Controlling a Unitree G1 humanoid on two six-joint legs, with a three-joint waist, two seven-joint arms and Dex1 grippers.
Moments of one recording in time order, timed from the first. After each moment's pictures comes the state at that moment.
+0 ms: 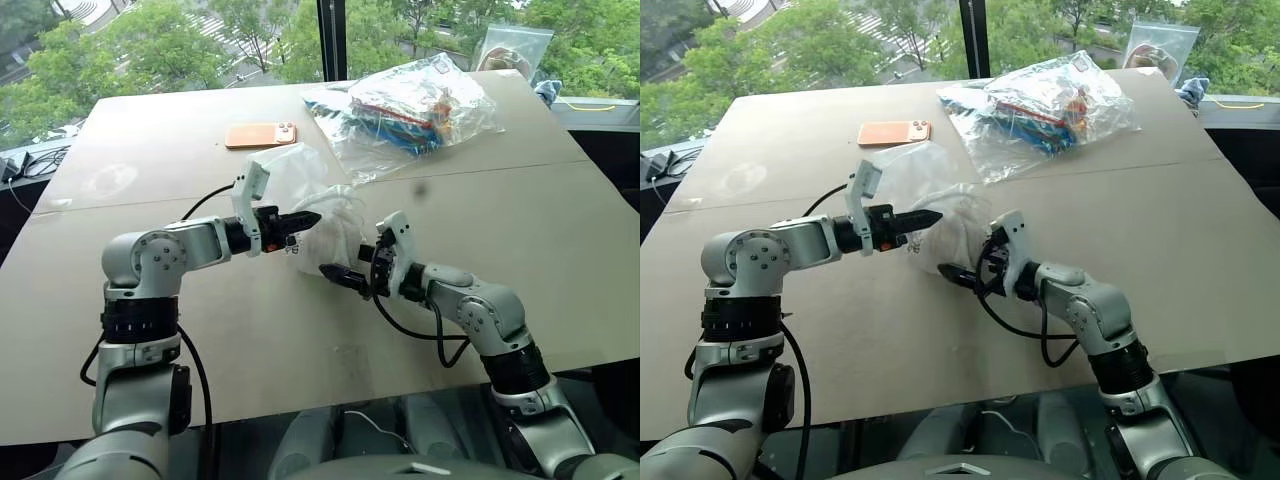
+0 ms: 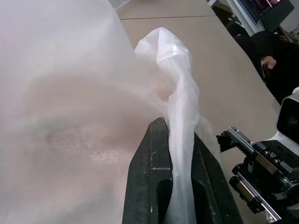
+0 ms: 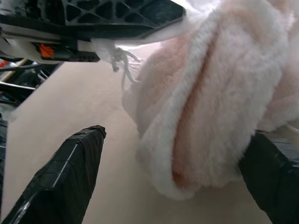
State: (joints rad) left arm -0.62 0.57 0.15 0.03 -0.82 1.18 -0.60; right arm -0.42 -0.16 0.22 -0.16 0.56 0.83 0.45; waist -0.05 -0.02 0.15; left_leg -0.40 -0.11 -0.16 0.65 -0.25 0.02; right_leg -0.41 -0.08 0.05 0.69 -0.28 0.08
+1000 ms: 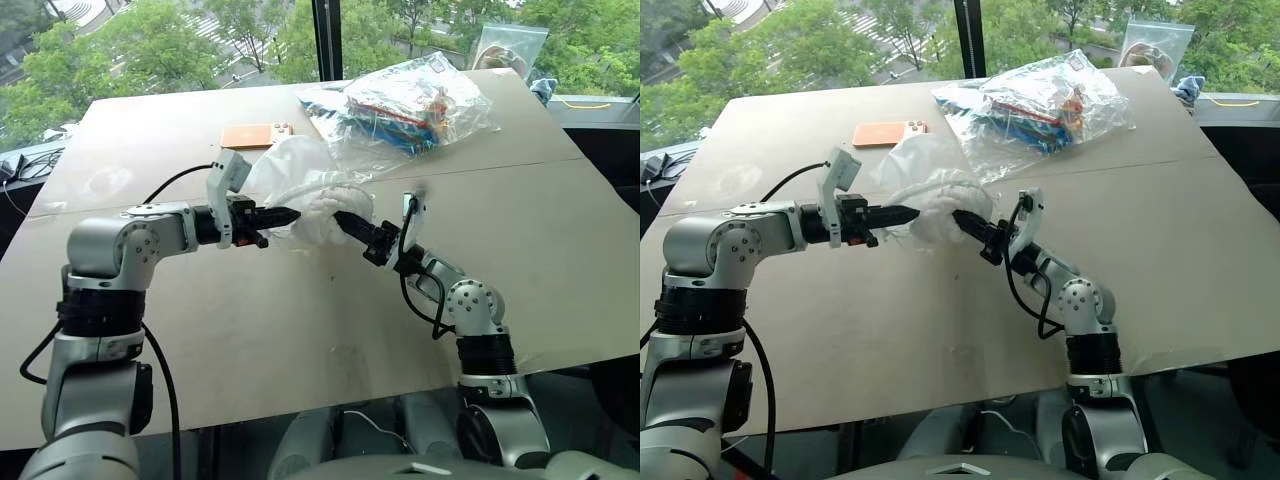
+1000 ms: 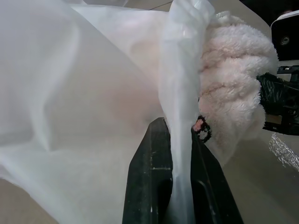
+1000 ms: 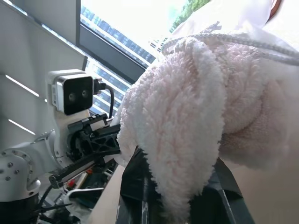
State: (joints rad) left arm -0.65 0.77 0.06 0.05 -0.68 1.07 -0.85; right arm -0.49 0.13 -0.10 0.06 0.80 0.78 0.48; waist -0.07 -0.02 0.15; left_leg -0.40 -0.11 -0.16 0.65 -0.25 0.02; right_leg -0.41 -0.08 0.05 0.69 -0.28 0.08
